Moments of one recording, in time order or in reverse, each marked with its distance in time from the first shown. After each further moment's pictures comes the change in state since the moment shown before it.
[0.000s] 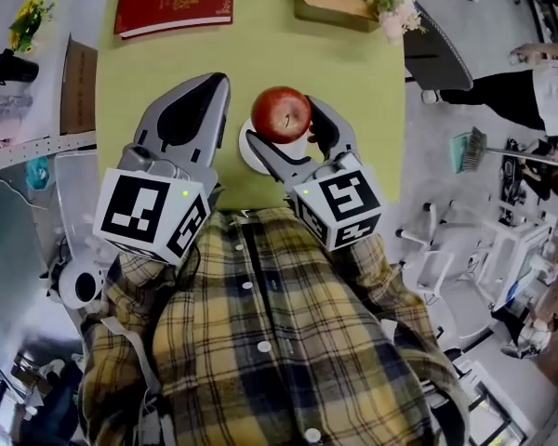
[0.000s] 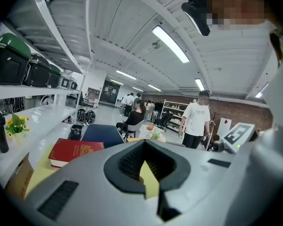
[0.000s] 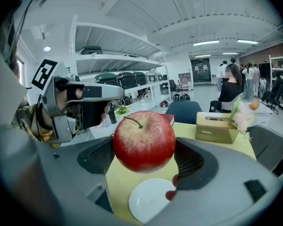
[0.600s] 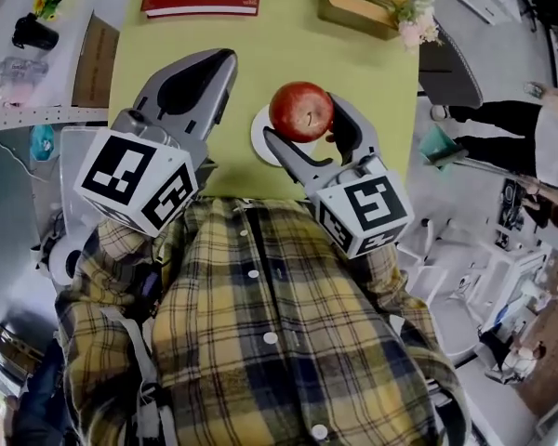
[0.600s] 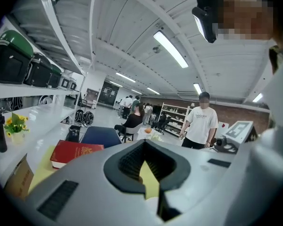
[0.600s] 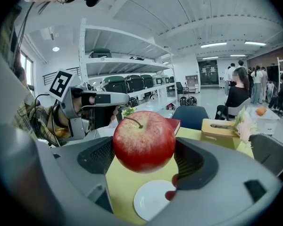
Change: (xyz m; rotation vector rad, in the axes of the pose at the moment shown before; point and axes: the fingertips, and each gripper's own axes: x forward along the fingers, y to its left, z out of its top) left arm -0.018 0.011 0.014 -0.025 -0.033 -0.029; right arm -0.023 0.017 0.021 -0.050 -0.020 0.075
